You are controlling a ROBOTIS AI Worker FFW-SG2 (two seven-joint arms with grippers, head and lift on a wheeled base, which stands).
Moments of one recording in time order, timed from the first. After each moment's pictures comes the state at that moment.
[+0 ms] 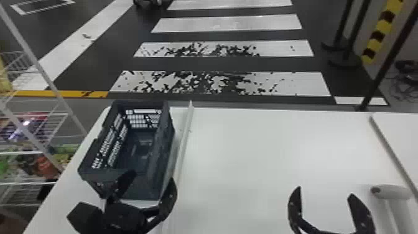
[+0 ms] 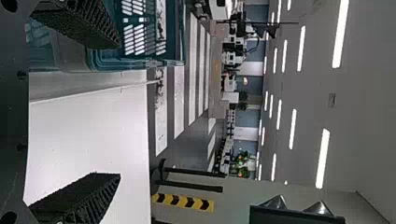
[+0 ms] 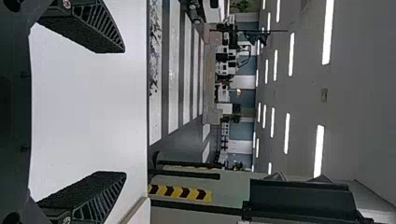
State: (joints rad) left arm 0.65 0.31 -0.02 -1.95 0.27 -0.19 -0.07; right arm 0.61 0.00 0.24 -1.81 0.16 -0.29 -0.36
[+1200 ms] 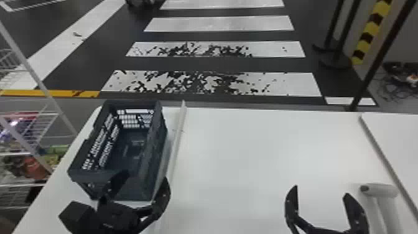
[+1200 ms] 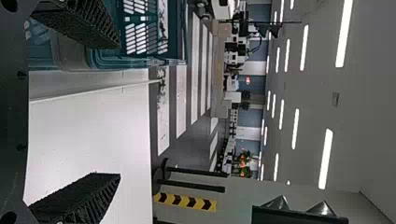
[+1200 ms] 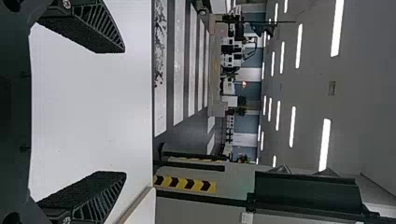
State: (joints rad) left arm 0.64 0.31 -0.02 -1.95 0.27 -0.17 -0.07; right arm 0.60 0.00 0.22 -1.81 0.15 -0.27 -0.37
